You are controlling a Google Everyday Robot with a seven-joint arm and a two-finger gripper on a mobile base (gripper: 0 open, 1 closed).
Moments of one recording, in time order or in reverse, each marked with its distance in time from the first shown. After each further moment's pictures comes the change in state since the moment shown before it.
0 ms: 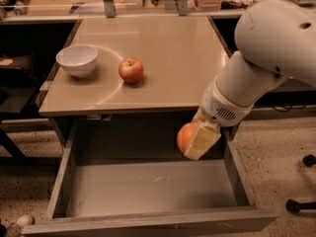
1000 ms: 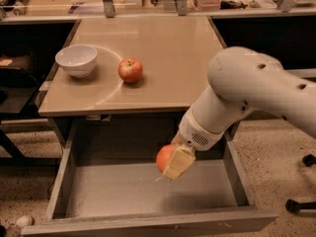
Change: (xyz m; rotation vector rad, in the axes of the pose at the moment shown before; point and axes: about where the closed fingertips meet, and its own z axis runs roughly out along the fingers) arm -0.017 0.032 0.071 -0.105 -0.059 0.024
